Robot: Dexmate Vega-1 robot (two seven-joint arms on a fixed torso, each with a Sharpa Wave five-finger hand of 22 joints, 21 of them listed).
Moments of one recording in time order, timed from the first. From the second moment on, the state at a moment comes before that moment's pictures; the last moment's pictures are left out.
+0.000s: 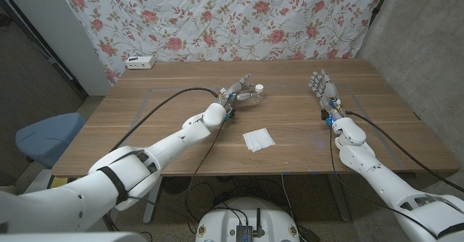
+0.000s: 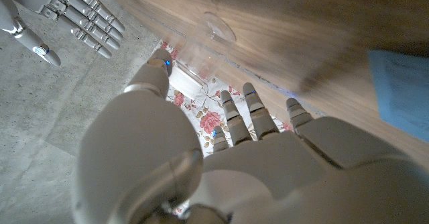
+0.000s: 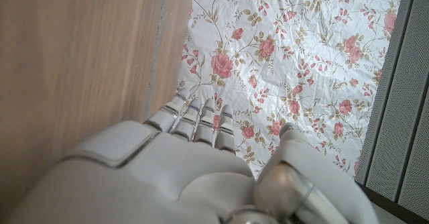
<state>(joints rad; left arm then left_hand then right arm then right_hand) 0.45 0.25 0.82 -0.91 0.03 -0.24 0.21 0.86 -0.15 0.45 -0.16 0.24 -0.08 -0.20 0.19 0.17 0.37 -0.14 0.21 0.18 0.35 -0.04 0.18 0.16 -0.07 0.15 0.19 0.17 -0.80 -0.44 -0.31 -1.04 0.69 0.52 0.12 0.19 0.09 0.26 0.06 0.22 0.24 -0.02 0.19 0.18 0.24 0.01 0.19 0.18 0.15 -0.04 0.20 0.18 0.23 -0.04 0.18 0.16</state>
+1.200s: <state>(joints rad) 0.42 0.22 0.85 -0.84 0.03 -0.24 0.20 0.88 -0.15 0.41 -0.16 0.26 -0.06 -0.21 0.19 0.17 0.42 -0.14 0.20 0.18 0.36 -0.04 0.18 0.16 -0.07 0.12 0.19 0.17 -0.81 -0.42 -0.31 -1.03 0.70 0.55 0.13 0.18 0.09 0.26 0.06 0.22 0.24 -0.02 0.19 0.18 0.25 0.00 0.19 0.18 0.15 -0.04 0.20 0.18 0.23 -0.04 0.18 0.16</state>
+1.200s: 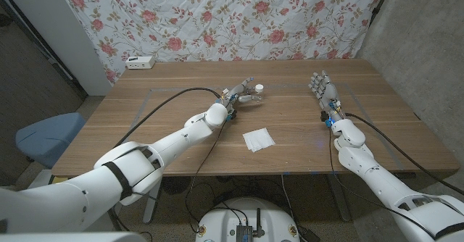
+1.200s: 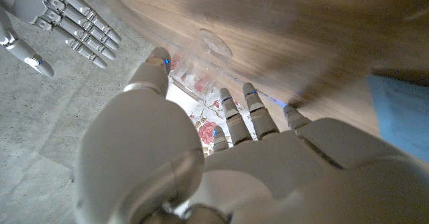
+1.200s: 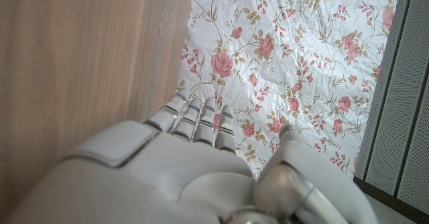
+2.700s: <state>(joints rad) 0.35 0.13 0.88 -0.62 0.01 -0.35 0.22 0.96 -0.11 0.35 -0.15 0.23 0.06 -0.14 0.19 0.17 0.65 -0.14 0.22 0.18 0.56 -0.05 0.19 0.16 0.09 -0.02 0.19 0.16 -0.82 -0.42 -0.30 -1.04 0.70 0.55 0.11 0.18 0.09 0.26 0.05 0.22 0.24 -0.02 0.19 0.18 0.25 0.00 0.19 0.18 0.15 -0.04 0.20 0.18 0.24 -0.04 0.18 0.16</state>
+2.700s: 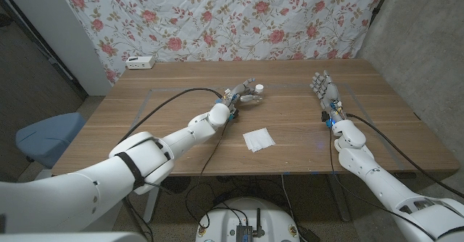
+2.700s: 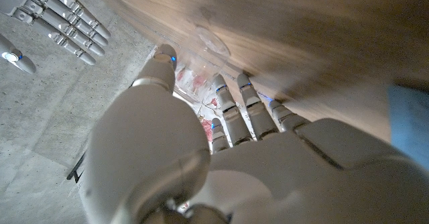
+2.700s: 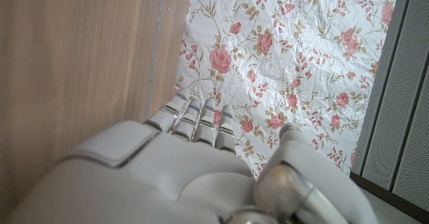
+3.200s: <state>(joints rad) 0.32 0.09 0.90 -0.54 0.00 -0.38 0.22 0.98 -0.09 0.34 -0.15 0.23 0.10 -0.10 0.19 0.17 0.71 -0.14 0.22 0.18 0.61 -0.06 0.19 0.16 0.11 -0.04 0.19 0.16 -0.81 -0.42 -0.30 -1.03 0.70 0.56 0.10 0.18 0.09 0.26 0.05 0.22 0.24 -0.02 0.19 0.18 0.25 0.00 0.19 0.18 0.15 -0.04 0.20 0.18 0.24 -0.04 0.18 0.16</state>
